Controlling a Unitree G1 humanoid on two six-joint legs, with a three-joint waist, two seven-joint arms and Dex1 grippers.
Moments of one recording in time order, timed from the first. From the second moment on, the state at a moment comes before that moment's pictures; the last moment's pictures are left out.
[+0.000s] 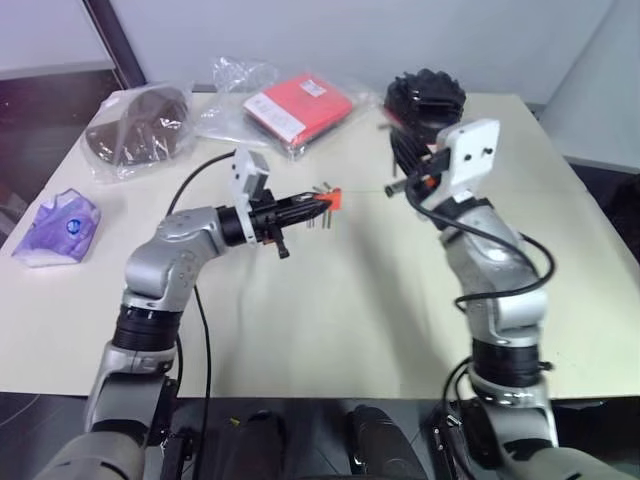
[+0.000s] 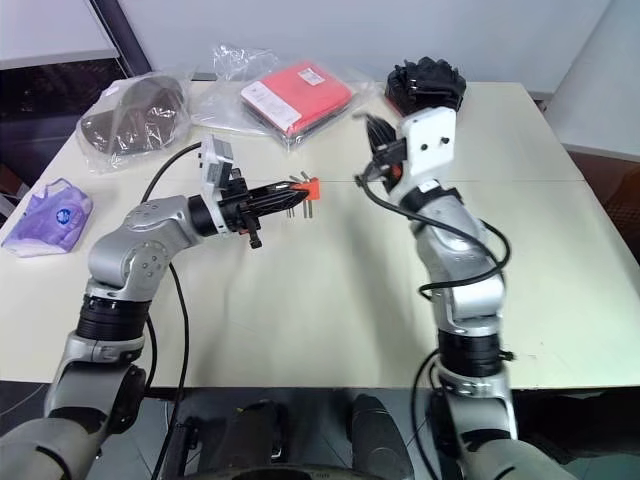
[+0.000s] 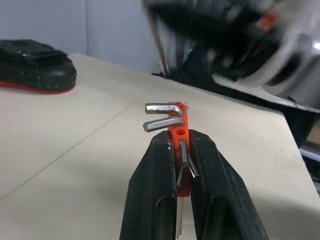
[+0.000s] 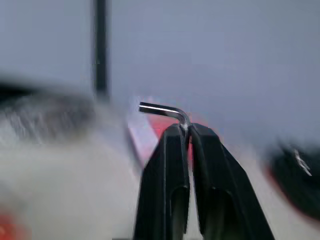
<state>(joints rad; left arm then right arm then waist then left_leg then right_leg) -0.69 0.38 -0.02 0.01 -0.56 0.56 -0.91 -0.58 -0.06 -0.03 -0.24 0.18 0.22 0.28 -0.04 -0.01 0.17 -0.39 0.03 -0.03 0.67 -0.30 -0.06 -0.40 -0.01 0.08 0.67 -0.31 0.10</state>
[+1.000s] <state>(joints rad) -0.76 0.38 -0.02 0.08 -0.53 0.52 -0.88 -0.56 0.03 0.06 -0.06 0.17 -0.07 0.27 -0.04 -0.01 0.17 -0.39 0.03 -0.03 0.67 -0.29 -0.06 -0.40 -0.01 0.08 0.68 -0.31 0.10</state>
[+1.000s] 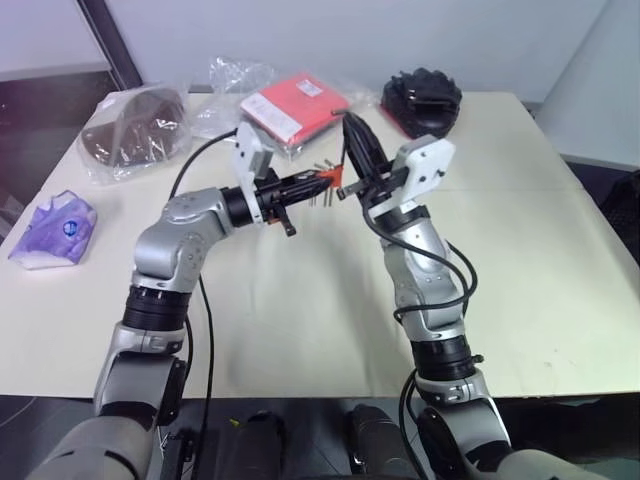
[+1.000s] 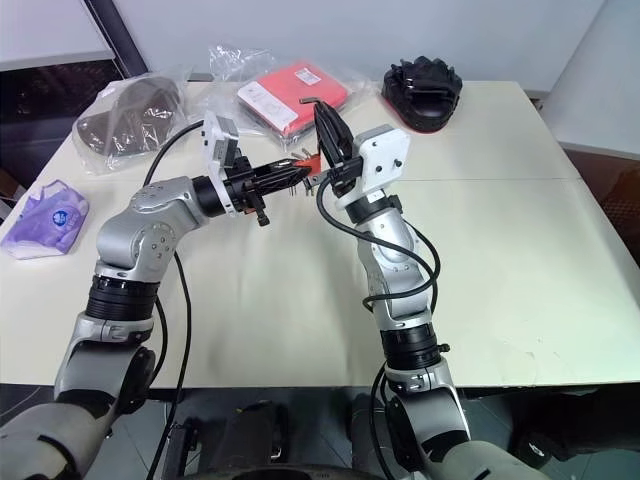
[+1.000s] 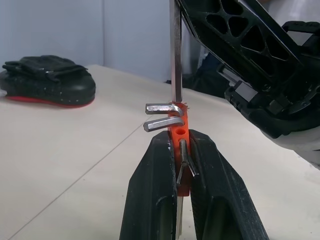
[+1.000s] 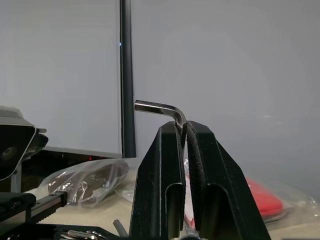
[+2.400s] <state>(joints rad) -0.75 0.37 -0.02 0.08 -0.53 0.52 -0.87 -0.56 -0.01 0.07 -0.08 0.16 -0.04 0.26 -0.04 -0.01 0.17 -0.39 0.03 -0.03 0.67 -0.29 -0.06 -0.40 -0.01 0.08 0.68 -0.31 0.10</state>
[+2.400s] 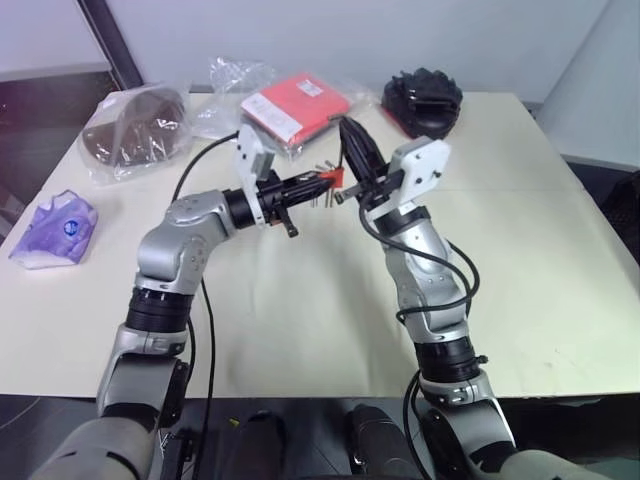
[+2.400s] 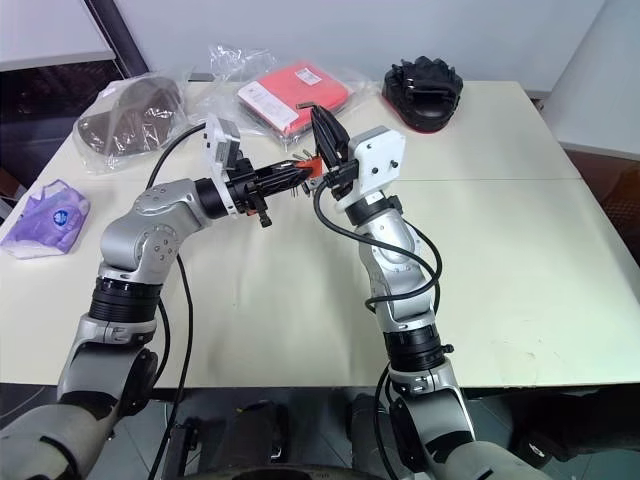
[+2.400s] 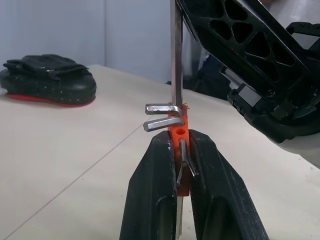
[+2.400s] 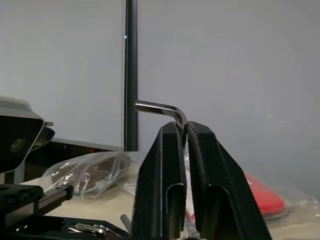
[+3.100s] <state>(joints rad) -0.75 0.36 -0.01 0.08 -0.53 0.52 -0.86 -0.47 -0.05 0.09 -0.07 0.12 -0.06 0.29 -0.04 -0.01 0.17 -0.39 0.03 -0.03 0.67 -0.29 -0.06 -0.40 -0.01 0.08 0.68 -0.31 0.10</state>
